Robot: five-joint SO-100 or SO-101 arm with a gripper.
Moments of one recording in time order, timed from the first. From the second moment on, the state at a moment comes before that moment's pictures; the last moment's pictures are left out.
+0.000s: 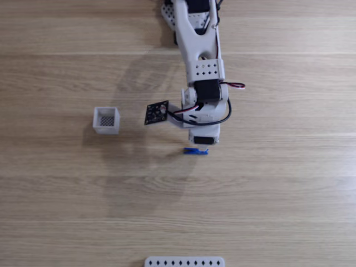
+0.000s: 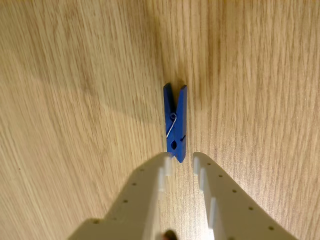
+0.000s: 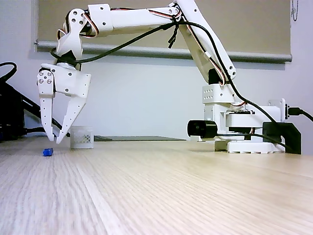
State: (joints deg) arm -7.0 58.9 63.4 75.2 5.1
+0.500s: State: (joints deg) arm -5.1 53.2 60.5 76.1 5.1
